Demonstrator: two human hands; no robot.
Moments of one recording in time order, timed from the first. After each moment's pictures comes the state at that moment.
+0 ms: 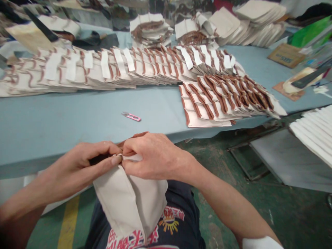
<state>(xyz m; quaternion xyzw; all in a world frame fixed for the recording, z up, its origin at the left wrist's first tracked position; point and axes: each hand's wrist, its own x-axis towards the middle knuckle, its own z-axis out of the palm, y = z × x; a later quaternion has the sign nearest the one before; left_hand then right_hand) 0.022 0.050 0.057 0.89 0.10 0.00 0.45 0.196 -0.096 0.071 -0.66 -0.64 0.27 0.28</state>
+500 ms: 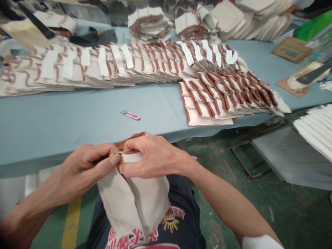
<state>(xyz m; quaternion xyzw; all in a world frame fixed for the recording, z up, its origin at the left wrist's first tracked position) 0.024 0.041 0.049 0.86 0.11 0.02 0.50 0.202 -0.095 0.057 -0.63 -0.59 0.37 0.33</state>
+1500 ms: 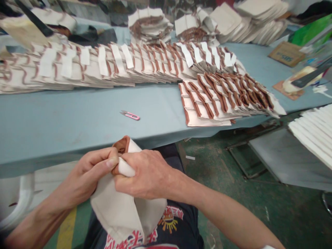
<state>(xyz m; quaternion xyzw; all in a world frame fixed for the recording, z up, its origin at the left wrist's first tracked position) 0.020 0.023 0.027 0.68 0.17 0.03 0.71 0.164 -0.101 0.055 -0.71 -0.51 0.40 0.27</state>
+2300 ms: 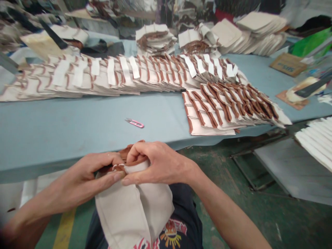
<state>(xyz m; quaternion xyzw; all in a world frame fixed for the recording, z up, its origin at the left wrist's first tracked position) 0.021 0.052 0.052 0.86 0.08 0.02 0.51 0.211 -0.092 0.050 -0.58 -0.58 0.41 0.40</state>
